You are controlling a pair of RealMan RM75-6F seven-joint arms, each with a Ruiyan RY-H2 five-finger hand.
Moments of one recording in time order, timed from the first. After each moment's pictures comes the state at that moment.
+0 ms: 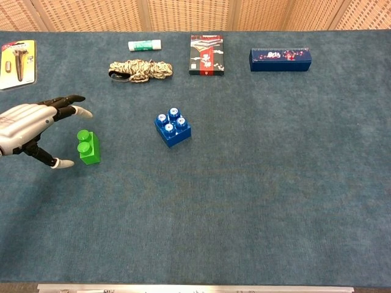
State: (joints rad) left arm -0.39 -1.29 -0.03 -1.71 1.33 1.02 0.26; right arm 0.12 -1.01 -0.12 -1.60 -1.55 1.64 0.18
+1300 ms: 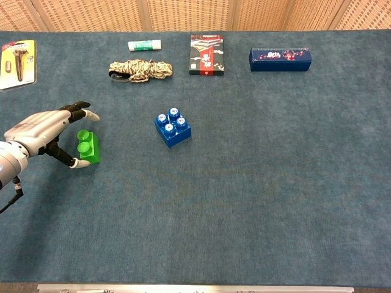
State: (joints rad) left arm -0.43 -1.43 -0.06 -1.73 1.01 1.07 0.43; right arm 0.07 -1.02 -0.03 -1.59 -1.59 1.56 0.20
